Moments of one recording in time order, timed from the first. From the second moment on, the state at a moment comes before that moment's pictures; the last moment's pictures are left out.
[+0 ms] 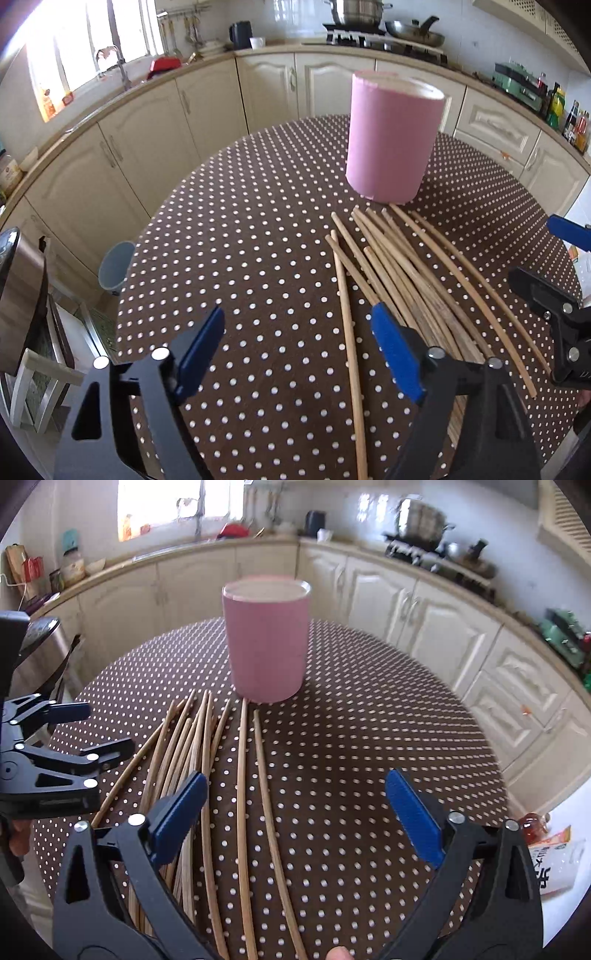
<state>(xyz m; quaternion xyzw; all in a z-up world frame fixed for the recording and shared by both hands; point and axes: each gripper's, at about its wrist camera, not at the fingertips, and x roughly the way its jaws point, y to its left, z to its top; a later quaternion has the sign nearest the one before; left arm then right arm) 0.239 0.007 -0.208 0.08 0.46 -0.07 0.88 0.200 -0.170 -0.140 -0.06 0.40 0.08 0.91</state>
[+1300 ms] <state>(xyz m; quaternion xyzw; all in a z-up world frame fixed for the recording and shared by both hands) 0.266 0.019 -0.139 0.00 0.43 -0.11 0.90 0.254 -0.169 -0.101 -0.01 0.47 0.20 0.86</state>
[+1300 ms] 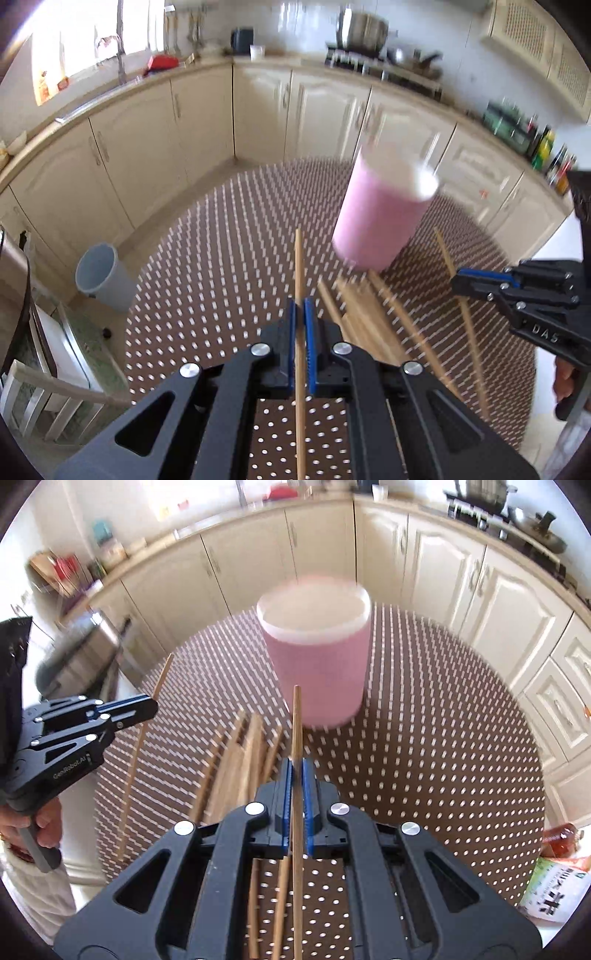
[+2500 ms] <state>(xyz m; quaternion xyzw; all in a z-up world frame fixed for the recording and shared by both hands) 0.318 -0.069 0.001 -0.07 0.14 -0.11 0.98 0.262 -0.203 0.061 0.07 0.13 0.12 0.98</state>
